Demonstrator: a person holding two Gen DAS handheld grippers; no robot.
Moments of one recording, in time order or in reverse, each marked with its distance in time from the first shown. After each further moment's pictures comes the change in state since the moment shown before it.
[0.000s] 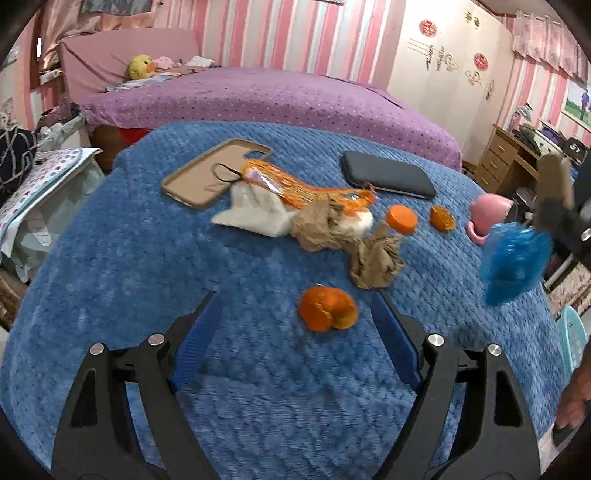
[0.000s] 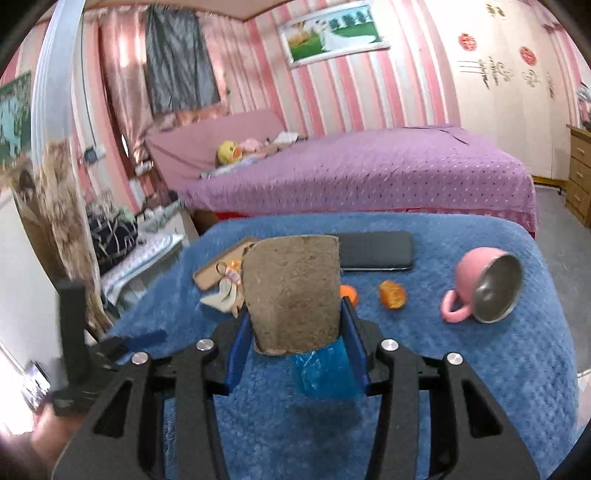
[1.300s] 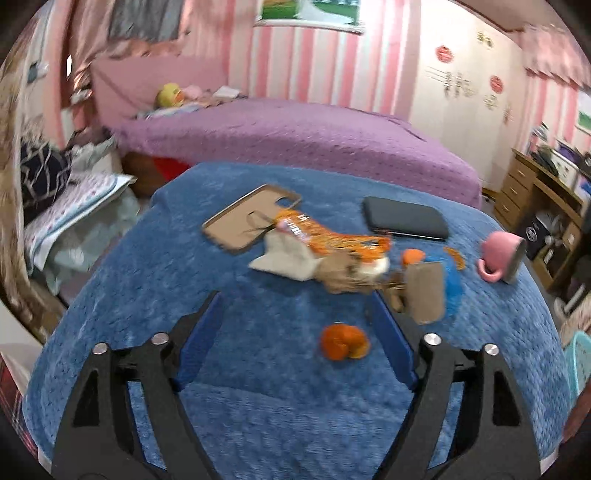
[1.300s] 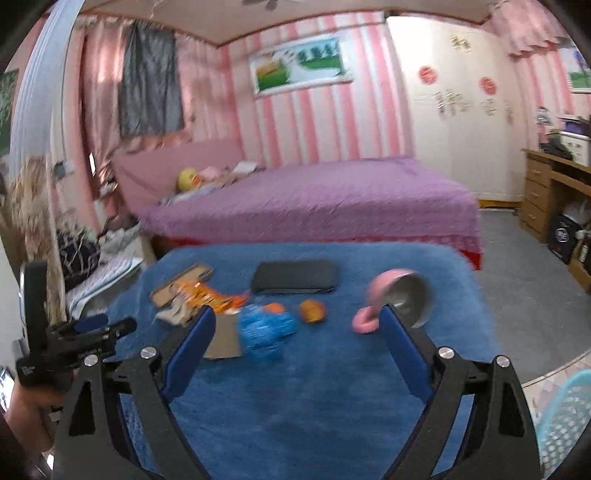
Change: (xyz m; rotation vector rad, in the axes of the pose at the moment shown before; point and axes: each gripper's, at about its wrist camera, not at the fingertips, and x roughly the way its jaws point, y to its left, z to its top) left arm -0.039 0.013 0.026 -0.055 -0.121 0.121; right arm -0.026 -0.002 -0.008 -0.050 -0.075 -0.160
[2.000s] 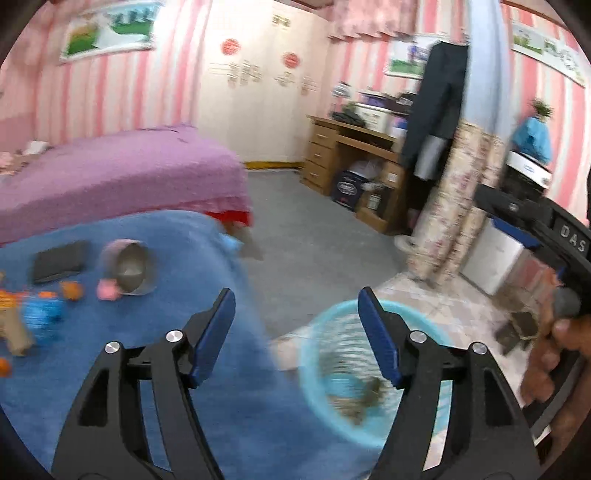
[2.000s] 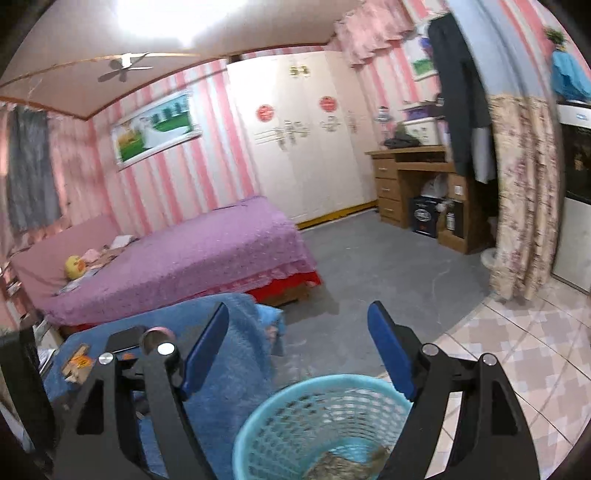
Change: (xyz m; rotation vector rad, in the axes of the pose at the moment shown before) left arm -0.121 -0.363 -0.068 0.378 -0.050 -0.615; right arm -0.266 -0.265 0.014 0.284 -0.205 -0.419
